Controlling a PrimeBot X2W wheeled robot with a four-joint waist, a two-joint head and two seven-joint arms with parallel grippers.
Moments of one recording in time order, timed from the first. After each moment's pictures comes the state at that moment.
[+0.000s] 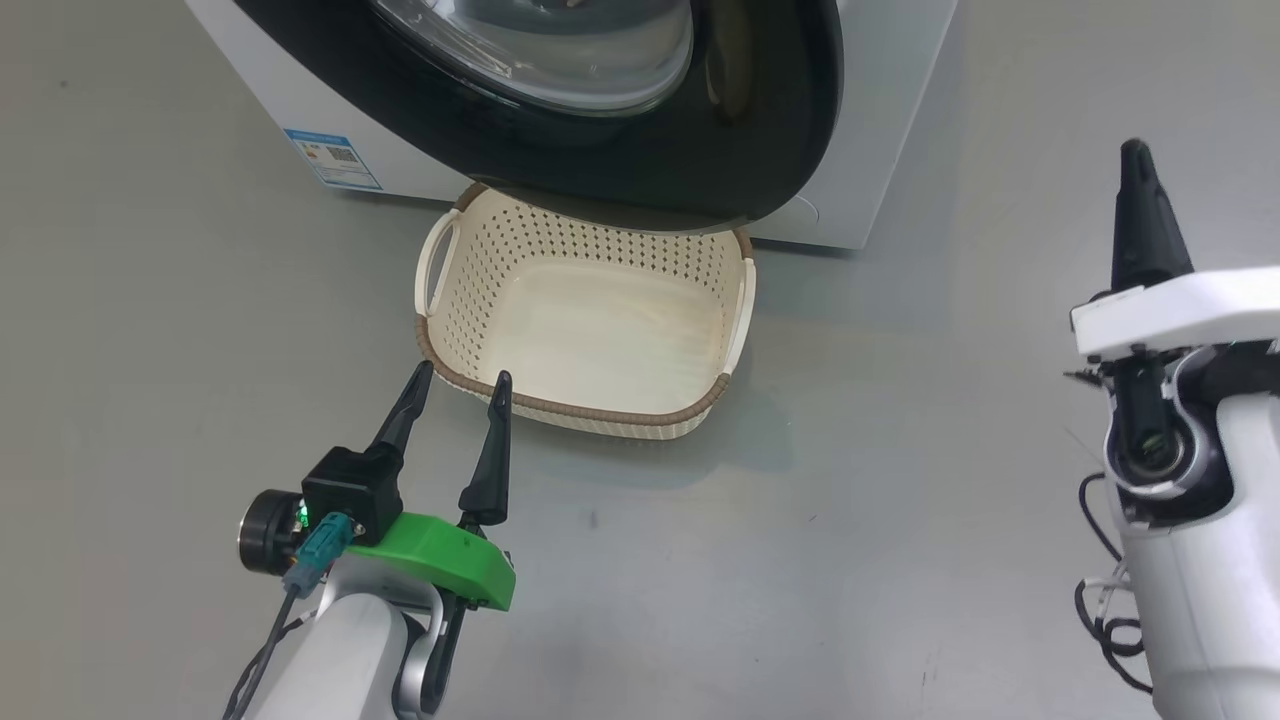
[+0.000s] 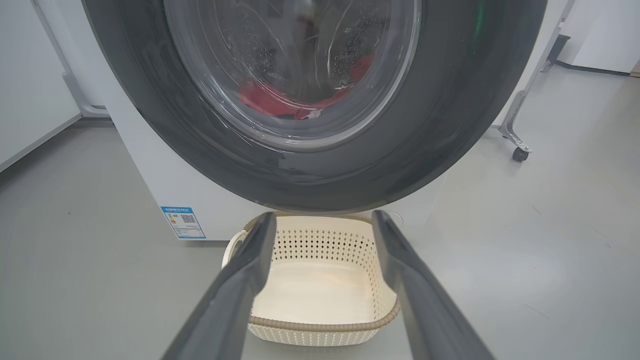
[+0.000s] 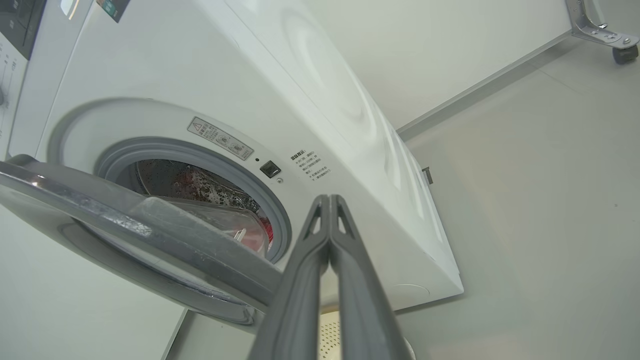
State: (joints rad) left arm -0.29 0.03 -0.39 0.32 -0.41 0.05 -0.25; right arm -0.38 -0.14 0.10 0.06 0.90 -0.06 -0.03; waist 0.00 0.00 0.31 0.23
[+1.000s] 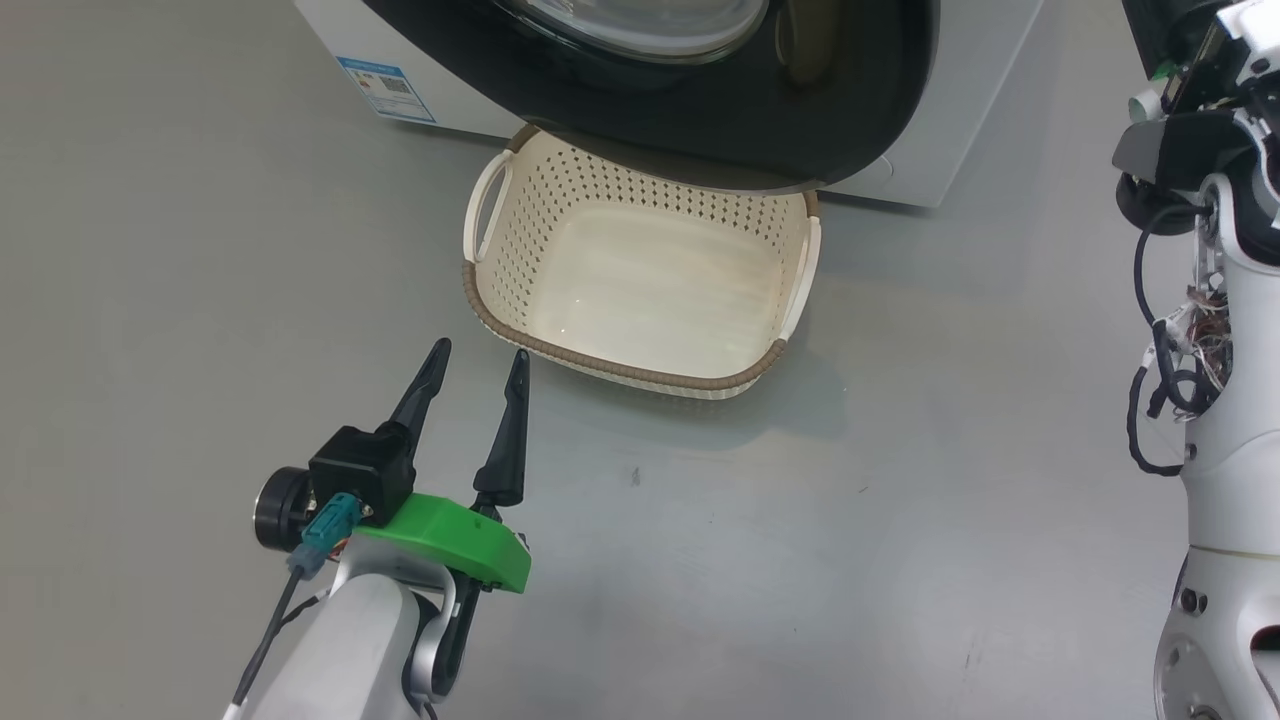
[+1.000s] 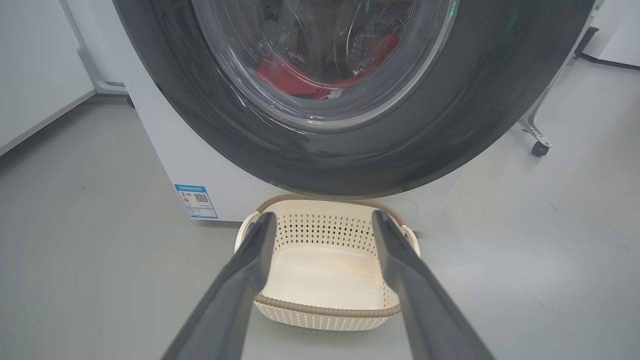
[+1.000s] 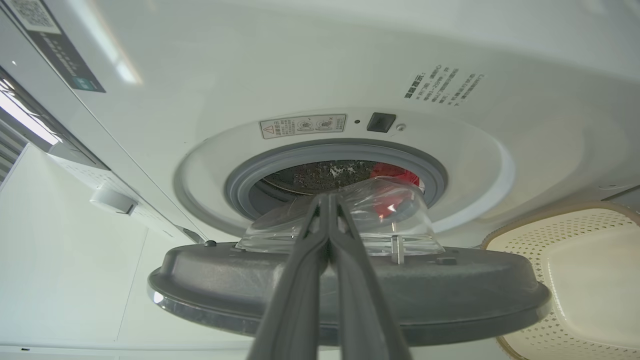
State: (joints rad) left arm -0.32 0.03 -0.42 0.31 -0.46 0.05 -0.25; right arm -0.81 -0.09 -0.07 0.27 1.42 -0.13 0.40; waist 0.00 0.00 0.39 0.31
